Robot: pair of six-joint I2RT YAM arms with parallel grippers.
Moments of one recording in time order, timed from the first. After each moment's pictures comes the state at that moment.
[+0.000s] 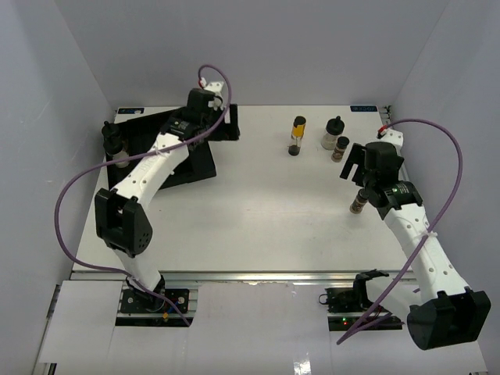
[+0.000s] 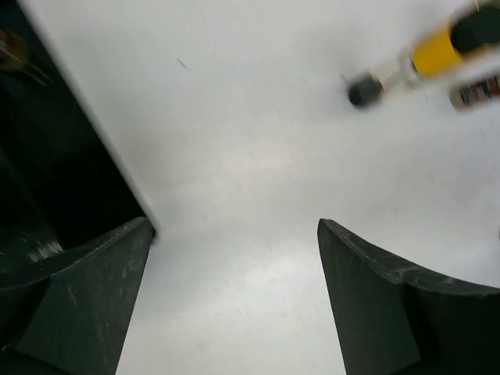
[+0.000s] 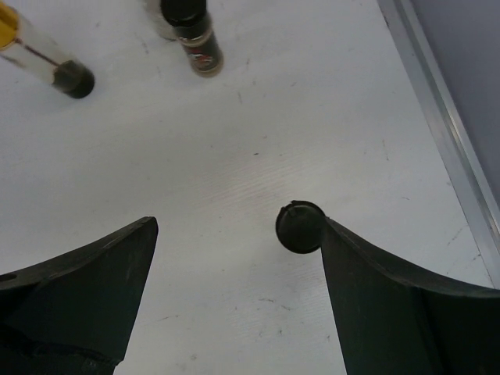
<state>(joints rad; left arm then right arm) -0.40 1.77 1.72 -0.52 -0.04 -0.26 0.22 1.03 0.98 -0.55 0.35 0.34</state>
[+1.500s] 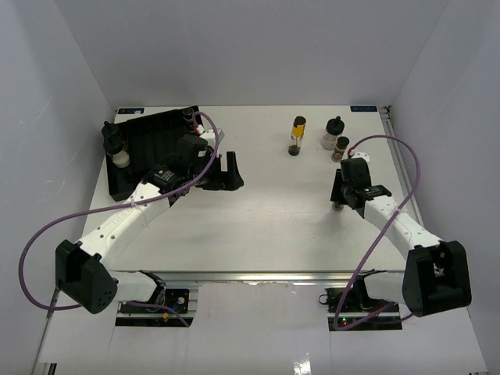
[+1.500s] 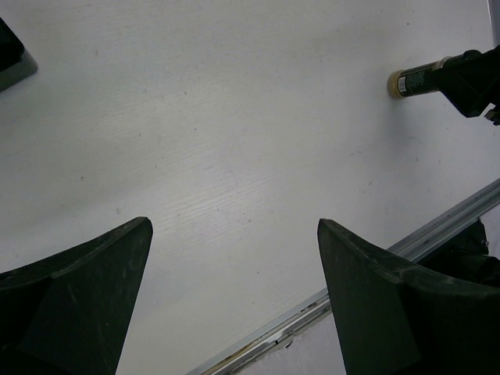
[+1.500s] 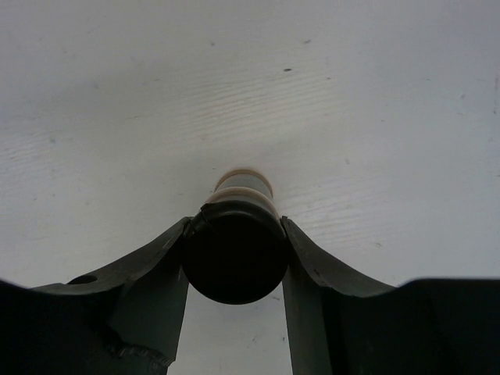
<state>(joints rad) -0.54 1.29 1.15 -0.52 0.15 -0.41 0.27 1.25 0.75 -0.36 0.27 0.29</state>
